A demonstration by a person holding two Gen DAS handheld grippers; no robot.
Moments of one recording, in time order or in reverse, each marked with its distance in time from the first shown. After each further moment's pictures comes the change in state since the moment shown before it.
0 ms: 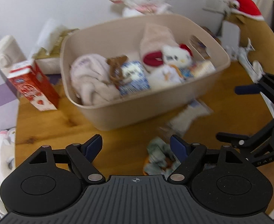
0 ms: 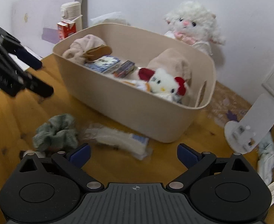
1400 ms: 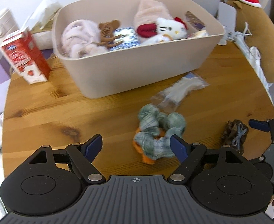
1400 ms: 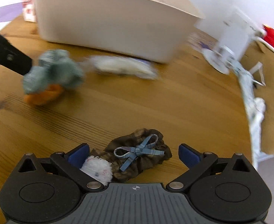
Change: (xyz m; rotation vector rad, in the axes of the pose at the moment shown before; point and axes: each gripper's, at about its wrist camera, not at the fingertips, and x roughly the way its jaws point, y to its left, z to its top) left arm 0.013 -0.007 -0.040 0.057 -0.007 -0.082; right arm 0.021 0.073 -0.069 0.230 0.257 -0.336
